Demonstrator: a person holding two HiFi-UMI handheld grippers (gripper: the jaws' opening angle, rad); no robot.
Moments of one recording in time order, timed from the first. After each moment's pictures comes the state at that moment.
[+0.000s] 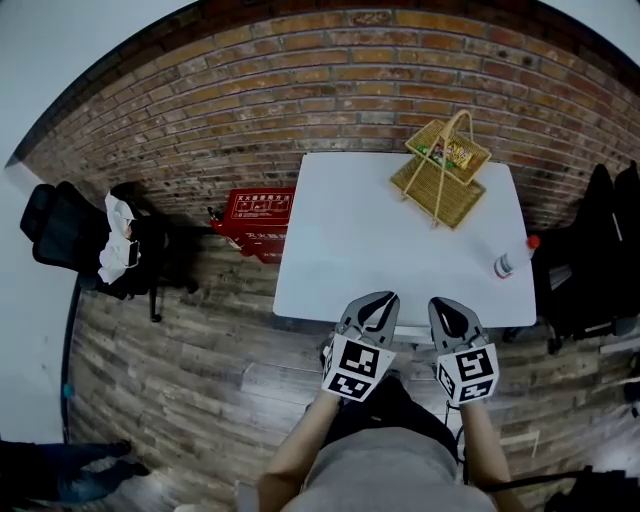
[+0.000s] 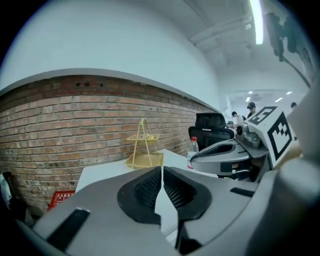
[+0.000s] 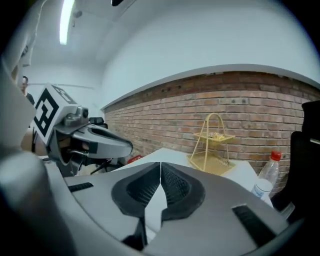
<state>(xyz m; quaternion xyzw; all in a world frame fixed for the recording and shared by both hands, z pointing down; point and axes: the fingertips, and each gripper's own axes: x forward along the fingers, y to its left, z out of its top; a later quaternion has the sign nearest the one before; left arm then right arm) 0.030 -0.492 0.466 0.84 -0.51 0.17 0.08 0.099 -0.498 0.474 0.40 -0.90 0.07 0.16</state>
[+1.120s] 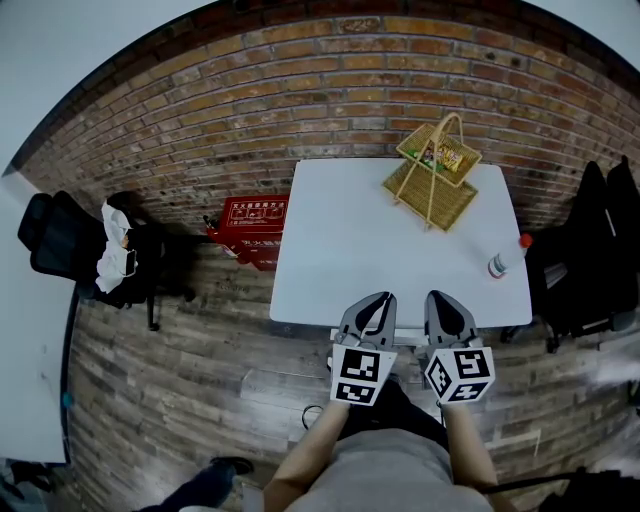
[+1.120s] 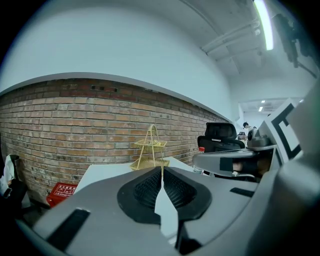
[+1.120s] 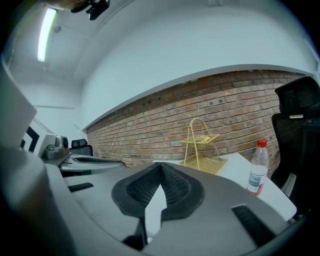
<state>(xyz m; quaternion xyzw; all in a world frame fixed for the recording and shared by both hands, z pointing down) 0.031 -0.494 0.450 0.81 -0.56 0.11 0.10 0.106 -0.508 0.449 0.48 -0.87 0.13 0.06</state>
